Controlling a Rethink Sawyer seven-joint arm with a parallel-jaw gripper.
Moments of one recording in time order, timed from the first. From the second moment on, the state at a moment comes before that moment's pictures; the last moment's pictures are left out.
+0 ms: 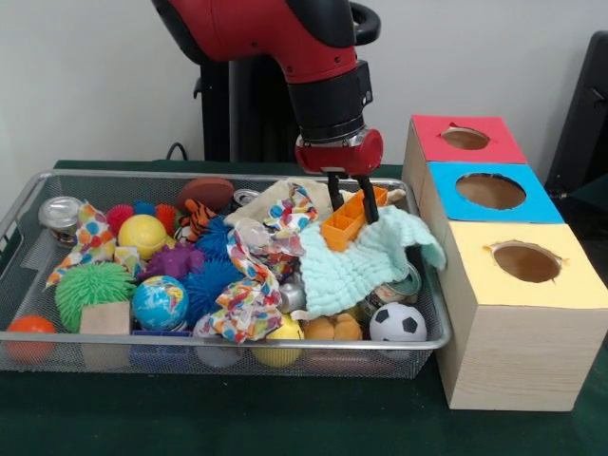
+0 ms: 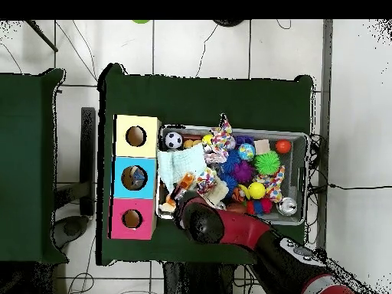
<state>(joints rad) -0.60 -0.56 0.35 2.10 -0.20 -0.02 2.14</state>
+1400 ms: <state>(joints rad) -0.46 -0.58 0.16 1.77 -0.49 0.25 2.14</state>
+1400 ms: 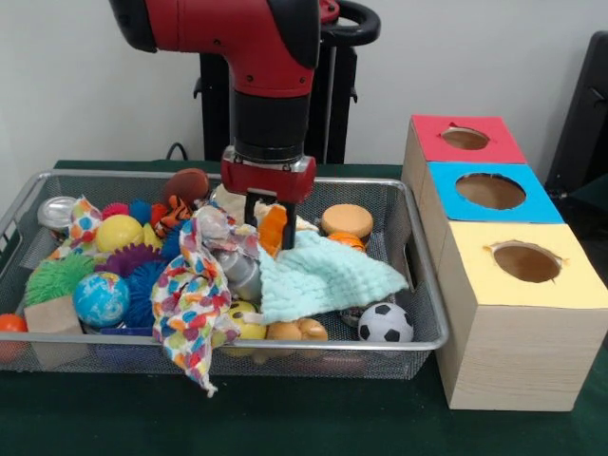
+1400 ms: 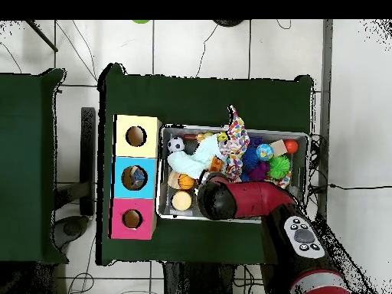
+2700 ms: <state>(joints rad) -0.52 -0.55 0.11 1.58 -0.61 0.33 2.14</state>
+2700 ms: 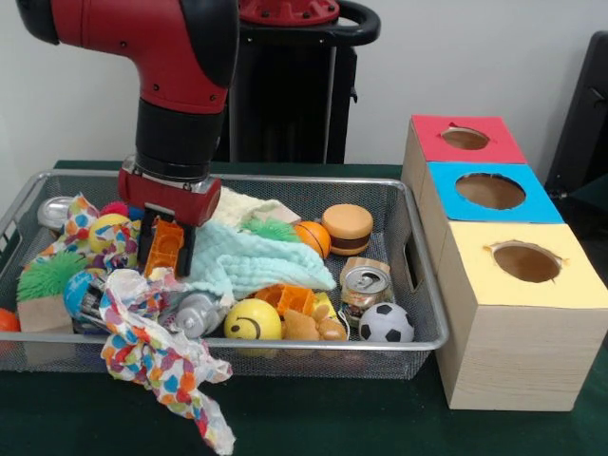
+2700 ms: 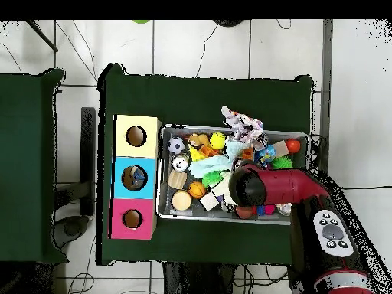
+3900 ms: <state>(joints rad) -0.53 -0.52 0.11 1.54 -0.62 0.36 2.14</state>
